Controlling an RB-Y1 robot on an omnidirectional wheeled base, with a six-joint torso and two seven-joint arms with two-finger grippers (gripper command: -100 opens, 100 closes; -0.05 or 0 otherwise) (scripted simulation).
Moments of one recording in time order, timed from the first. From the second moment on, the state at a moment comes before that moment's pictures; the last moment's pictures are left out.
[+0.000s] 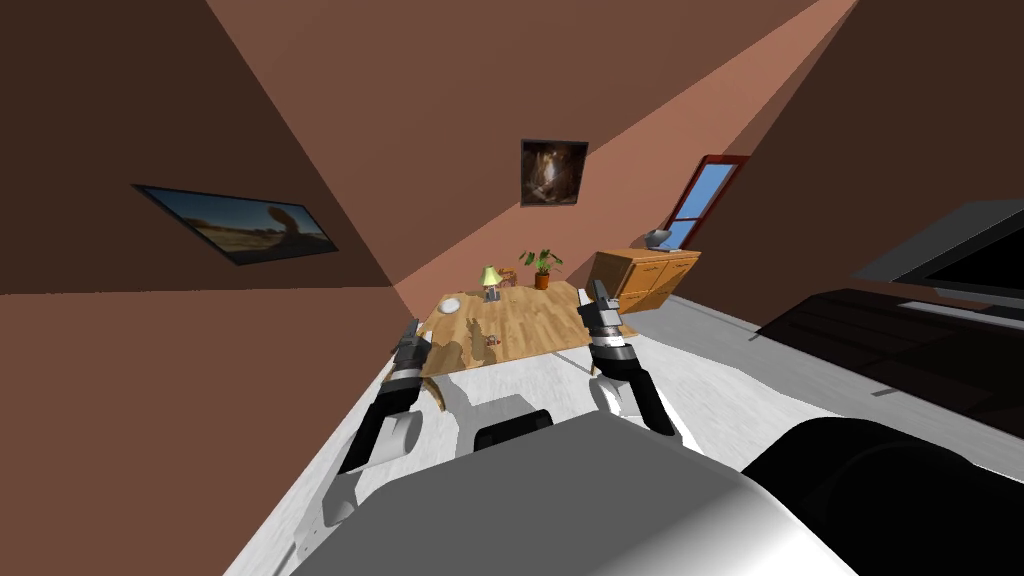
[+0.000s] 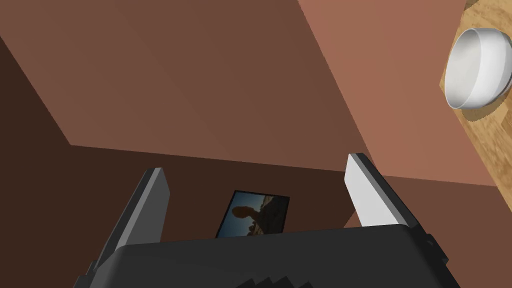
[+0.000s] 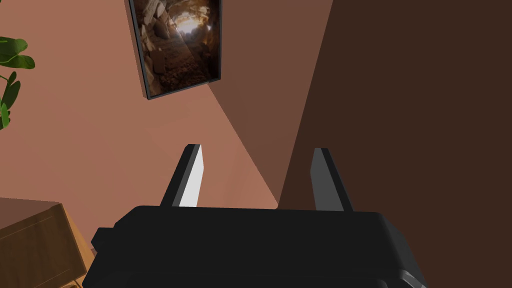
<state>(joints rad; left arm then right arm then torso) 0.33 0.22 0.00 -2.02 0.17 -0.18 0.00 0.55 -0.03 -0.03 -2.40 -0.05 -0.38 -0.05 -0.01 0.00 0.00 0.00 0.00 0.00</state>
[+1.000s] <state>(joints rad) 0.20 0.28 -0.02 -1.85 0.25 0.06 0.02 0.55 -0.03 -0.03 -2.40 -0.05 -0.38 -0.05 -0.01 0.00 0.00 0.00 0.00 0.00</state>
